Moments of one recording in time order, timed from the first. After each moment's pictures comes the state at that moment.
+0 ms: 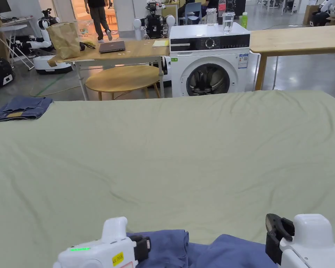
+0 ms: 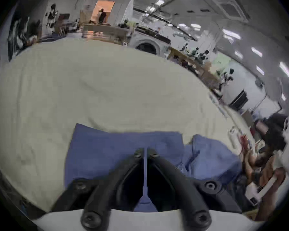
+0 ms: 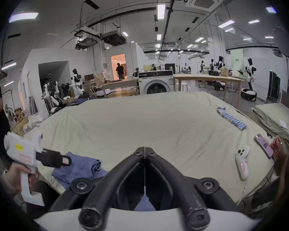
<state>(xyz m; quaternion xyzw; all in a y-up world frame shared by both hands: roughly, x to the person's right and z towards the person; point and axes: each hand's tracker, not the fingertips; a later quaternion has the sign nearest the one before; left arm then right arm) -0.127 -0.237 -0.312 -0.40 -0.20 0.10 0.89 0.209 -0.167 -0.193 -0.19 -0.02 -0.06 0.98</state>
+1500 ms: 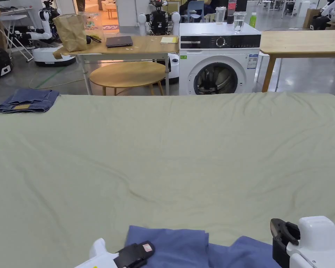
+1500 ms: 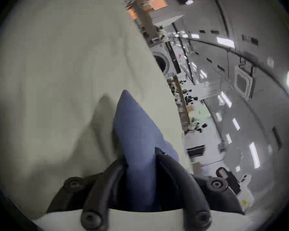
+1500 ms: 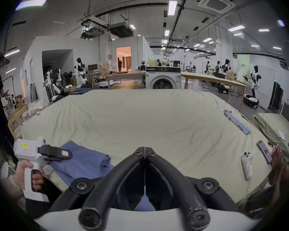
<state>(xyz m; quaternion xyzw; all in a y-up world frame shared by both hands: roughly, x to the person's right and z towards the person) -0.249 -0.303 -0.320 -0.36 -0.21 0.44 0.79 0.145 -0.163 -0.208 -0.22 -0.01 -0.02 0.97</state>
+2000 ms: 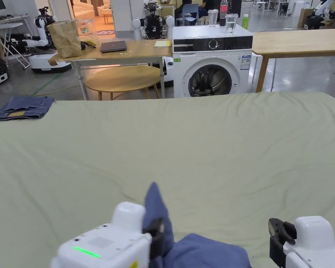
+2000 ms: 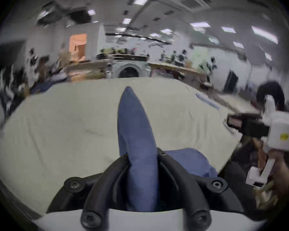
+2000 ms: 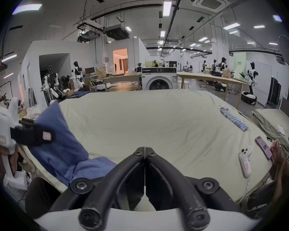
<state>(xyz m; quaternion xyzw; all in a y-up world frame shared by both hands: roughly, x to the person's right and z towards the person) -0.121 -0.158 -0.277 -0.28 -0.28 -0.04 0.92 0.165 -0.169 -0.198 -0.21 -0.02 -0.04 0.98</state>
